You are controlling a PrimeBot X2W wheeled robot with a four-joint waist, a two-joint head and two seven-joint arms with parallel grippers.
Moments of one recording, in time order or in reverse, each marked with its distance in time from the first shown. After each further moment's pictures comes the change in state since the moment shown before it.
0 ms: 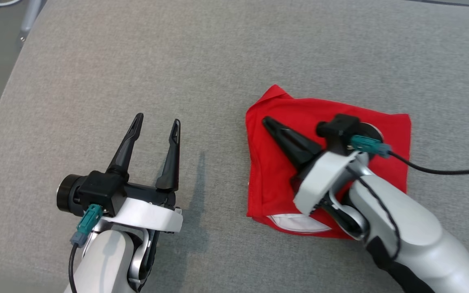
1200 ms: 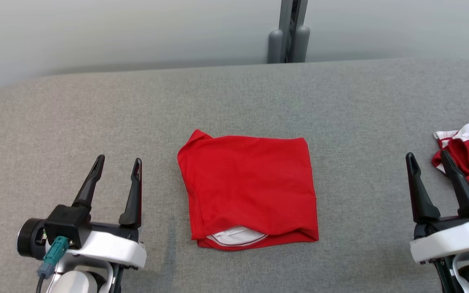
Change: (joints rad) left arm 0.188 0.124 0.062 -0.117 -0.023 0.055 0.102; right arm 0.693 0.054 -0.870 -0.555 -0.317 0.000 0.090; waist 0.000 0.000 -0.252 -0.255
